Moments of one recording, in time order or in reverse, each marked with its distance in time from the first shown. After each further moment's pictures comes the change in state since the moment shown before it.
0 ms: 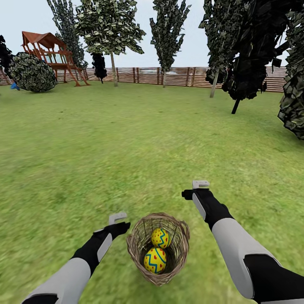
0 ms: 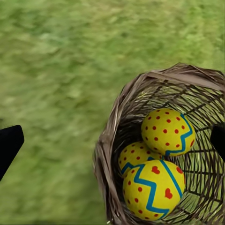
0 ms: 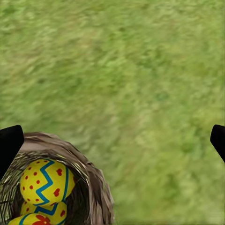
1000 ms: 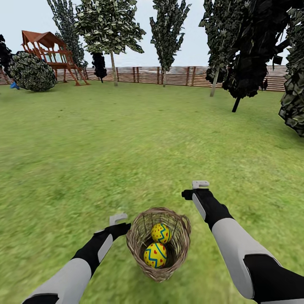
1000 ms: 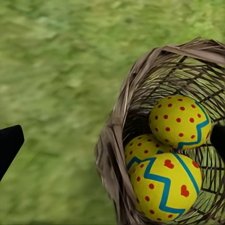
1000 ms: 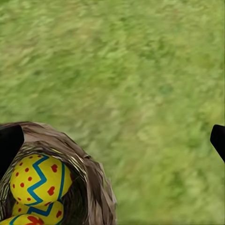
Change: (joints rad) left arm 0.000 -0.005 0.001 0.013 0.000 -0.005 0.000; right arm 0.000 0.001 0.000 0.003 0.000 -0.002 -0.002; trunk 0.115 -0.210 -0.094
